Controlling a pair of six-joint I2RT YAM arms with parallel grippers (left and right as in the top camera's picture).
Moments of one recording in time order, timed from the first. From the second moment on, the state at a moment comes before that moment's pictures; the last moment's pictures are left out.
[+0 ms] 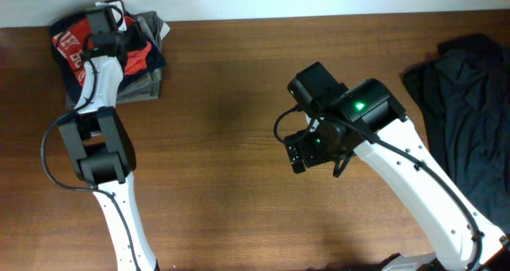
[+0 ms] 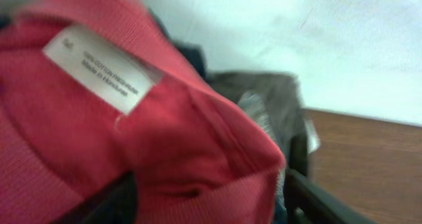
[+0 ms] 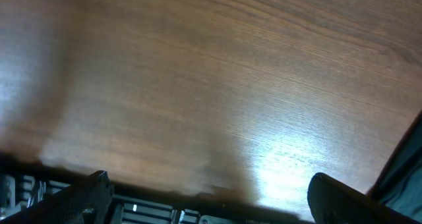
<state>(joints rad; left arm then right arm) 0.16 2.54 2.16 -0.26 0.08 -0.05 0.57 1.57 1.70 -1.57 0.06 0.31</state>
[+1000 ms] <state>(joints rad) -0.02 1.32 2.08 -1.36 0.46 0.01 0.57 0.79 1.68 -1.69 0.11 0.53</state>
